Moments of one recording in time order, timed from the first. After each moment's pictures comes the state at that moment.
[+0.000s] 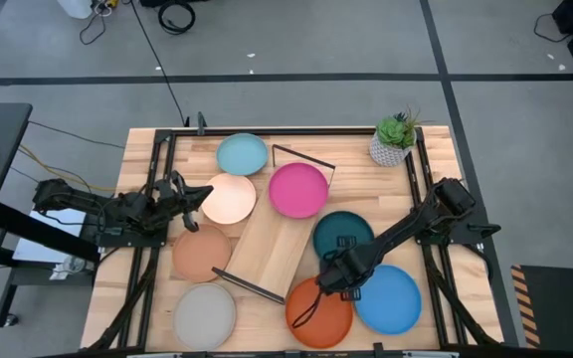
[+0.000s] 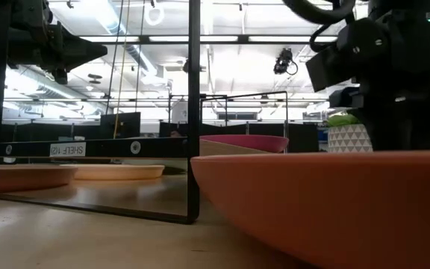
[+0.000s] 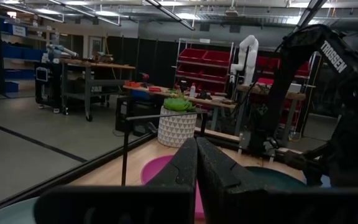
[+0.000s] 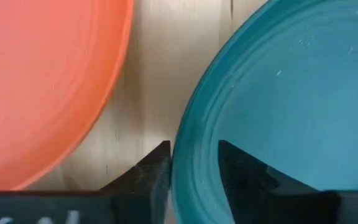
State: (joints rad) left arm -0.23 0.22 0.01 0.43 -0.66 -0.04; right arm 0.49 1.91 1.24 -0.93 0.11 0.51
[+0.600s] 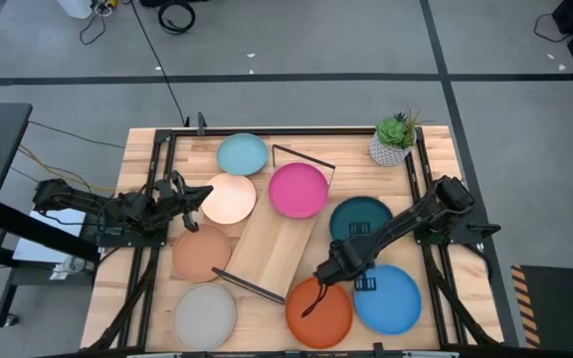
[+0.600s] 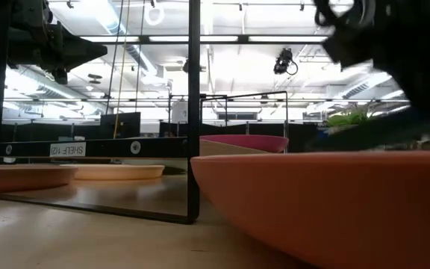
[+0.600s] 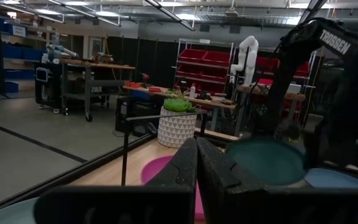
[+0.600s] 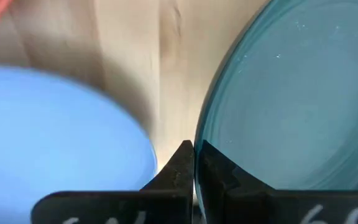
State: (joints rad) left arm -0.23 0.22 0.01 0.43 -0.66 -0.04; right arm 0.45 1.90 1.46 -1.47 0.02 0.48
